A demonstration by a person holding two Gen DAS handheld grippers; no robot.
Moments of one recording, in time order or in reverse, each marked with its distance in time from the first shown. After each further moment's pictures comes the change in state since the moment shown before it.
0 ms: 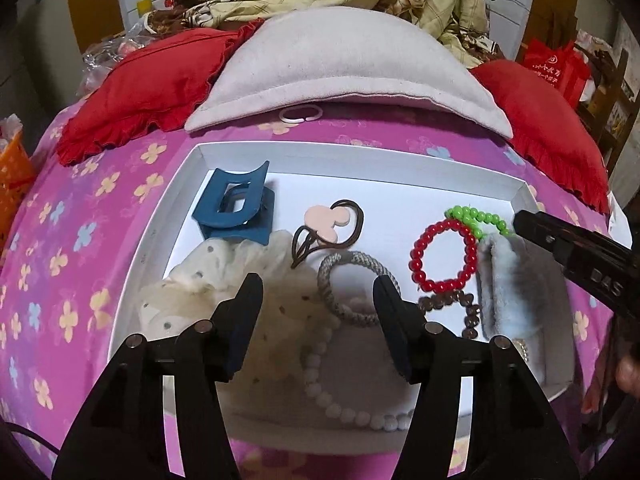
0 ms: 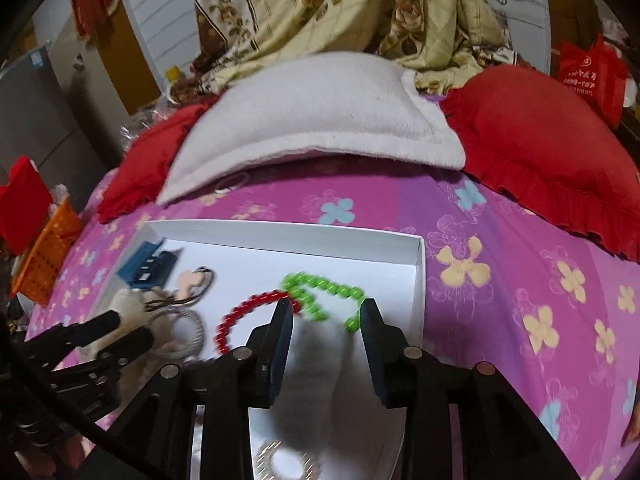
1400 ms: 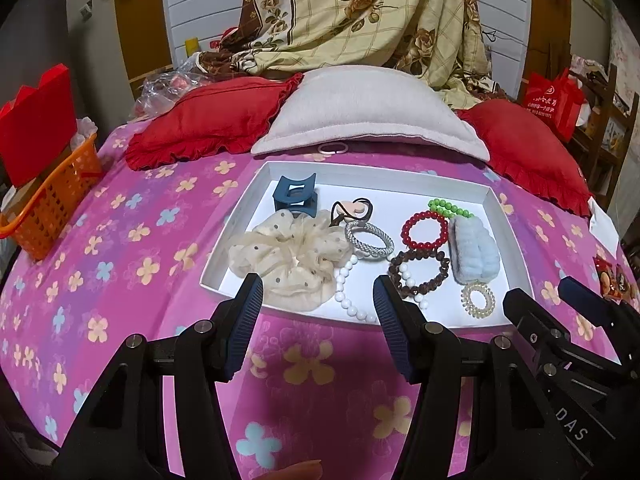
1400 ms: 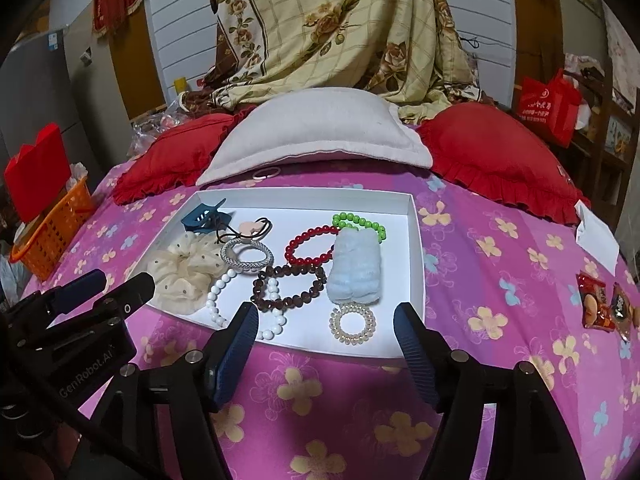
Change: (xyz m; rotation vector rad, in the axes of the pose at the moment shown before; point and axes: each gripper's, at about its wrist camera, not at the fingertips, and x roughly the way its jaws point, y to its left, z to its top) left arm -0.110 0.006 -0.068 -0.038 -0.172 0.087; right arm -0.097 0.088 -0.090 -0.040 -0.098 -0.156
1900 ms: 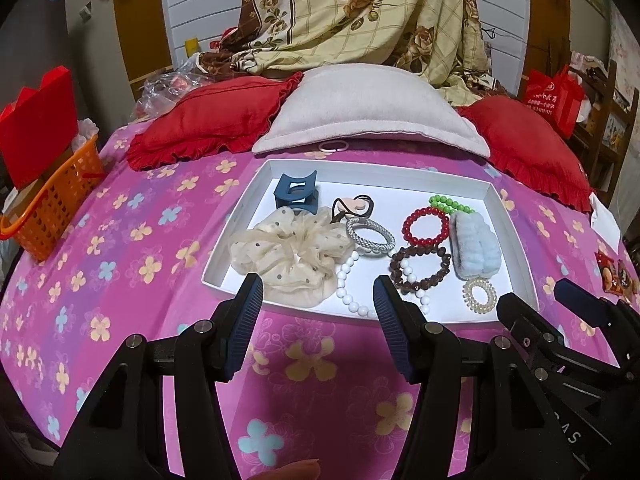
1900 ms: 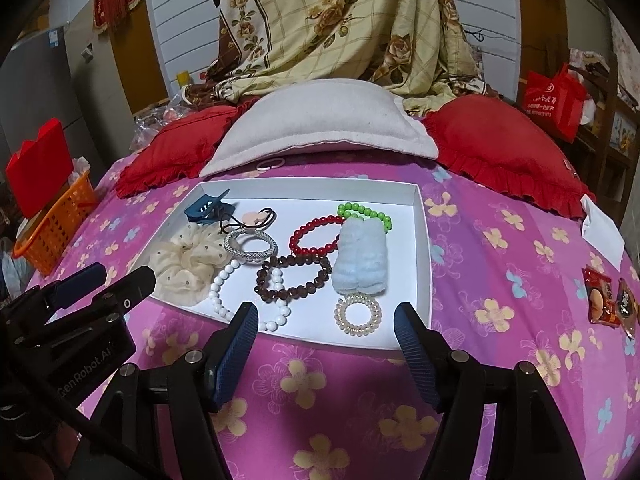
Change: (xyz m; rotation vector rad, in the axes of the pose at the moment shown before) left arm 0.000 -0.001 -0.004 0.010 0.000 0.006; right arm 0.004 0.001 -0.004 0.003 0.026 0.015
